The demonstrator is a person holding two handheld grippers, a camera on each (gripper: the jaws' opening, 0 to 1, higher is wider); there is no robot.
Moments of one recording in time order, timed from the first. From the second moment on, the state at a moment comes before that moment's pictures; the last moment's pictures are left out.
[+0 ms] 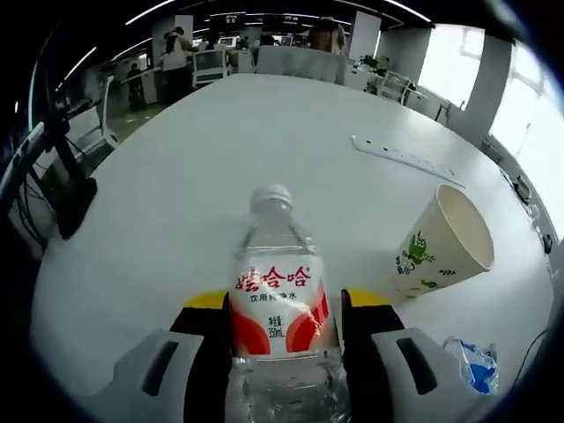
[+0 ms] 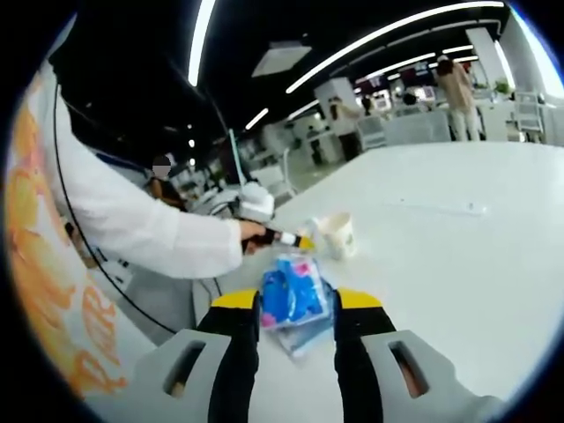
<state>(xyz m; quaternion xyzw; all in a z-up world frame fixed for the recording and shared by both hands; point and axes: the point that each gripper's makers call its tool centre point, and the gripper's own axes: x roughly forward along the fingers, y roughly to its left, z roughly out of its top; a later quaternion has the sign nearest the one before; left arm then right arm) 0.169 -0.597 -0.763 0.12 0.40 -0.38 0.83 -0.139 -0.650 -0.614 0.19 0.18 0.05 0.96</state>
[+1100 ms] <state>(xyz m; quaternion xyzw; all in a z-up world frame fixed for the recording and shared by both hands) 0.154 -0.574 -0.655 0.02 0.27 -0.40 0.87 -0.146 -0.656 -0.605 0.21 0.16 0.05 0.96</state>
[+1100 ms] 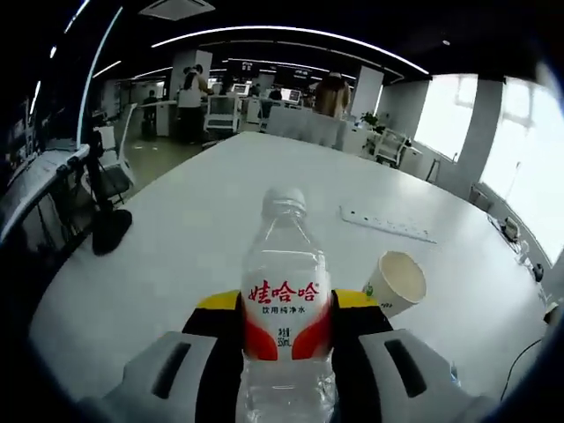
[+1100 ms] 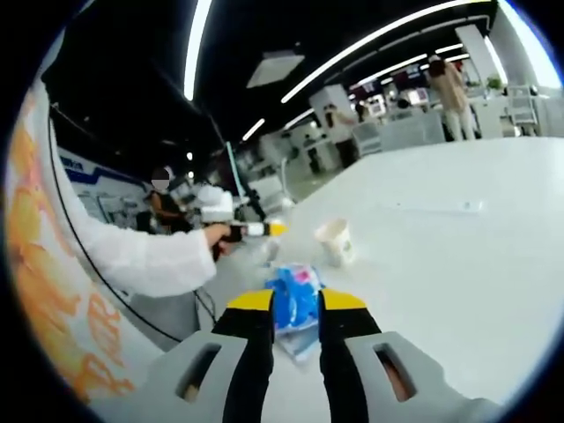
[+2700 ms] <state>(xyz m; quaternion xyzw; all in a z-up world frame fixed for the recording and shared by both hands) -0.069 -0.633 -0.533 0.08 0.10 -0.66 0.74 -0.069 -0.641 -0.470 0.18 0.06 0.12 0.97</state>
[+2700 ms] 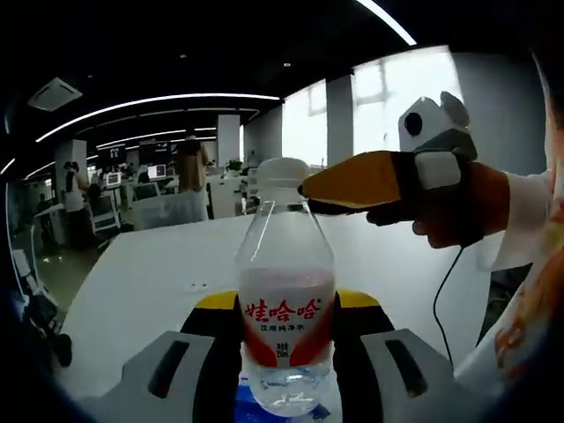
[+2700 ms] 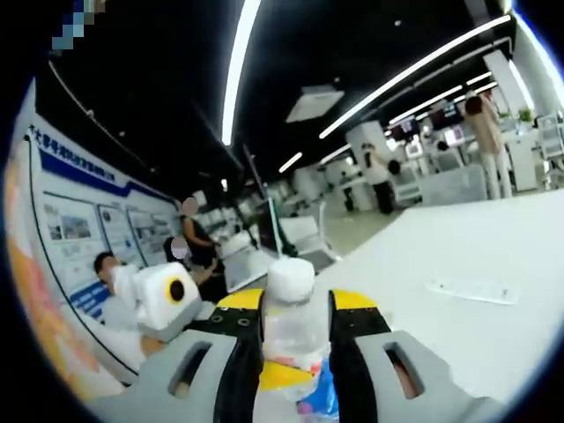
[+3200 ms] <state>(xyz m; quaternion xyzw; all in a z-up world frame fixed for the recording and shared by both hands) -0.066 -0.627 -0.532 0.09 0.09 -0.66 0.74 -0.064 -0.624 -0.465 0.13 0.08 0.13 0.98</state>
